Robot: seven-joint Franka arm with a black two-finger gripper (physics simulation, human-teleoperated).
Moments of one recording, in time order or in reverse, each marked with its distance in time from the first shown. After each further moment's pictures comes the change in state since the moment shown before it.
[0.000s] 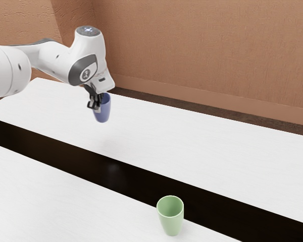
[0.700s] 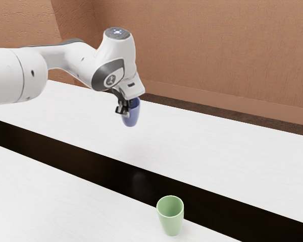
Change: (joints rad) arm -0.182 -0.009 0.002 0.003 -0.006 0.000 -0.092
